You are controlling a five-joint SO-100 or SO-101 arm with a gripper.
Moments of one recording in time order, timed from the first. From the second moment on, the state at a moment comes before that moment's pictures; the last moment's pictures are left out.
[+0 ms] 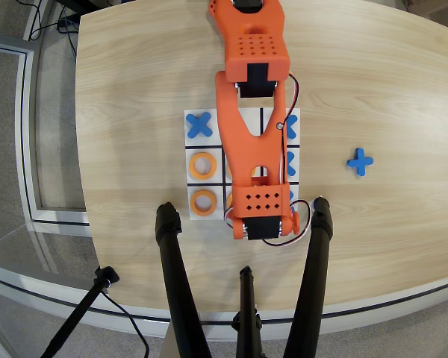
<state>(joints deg) -2.4 39.6 38.9 74.9 -63.5</state>
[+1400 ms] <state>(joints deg) -4.5 164.4 157.1 60.5 -79.5</state>
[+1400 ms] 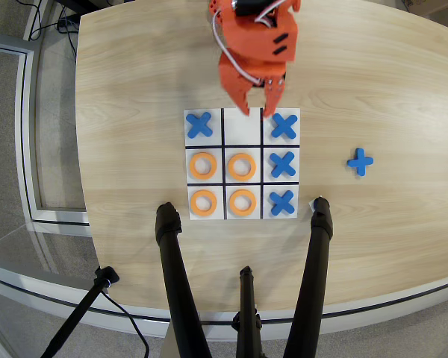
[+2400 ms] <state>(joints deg) 19.5 192.2 180.4 74.5 -86.4</state>
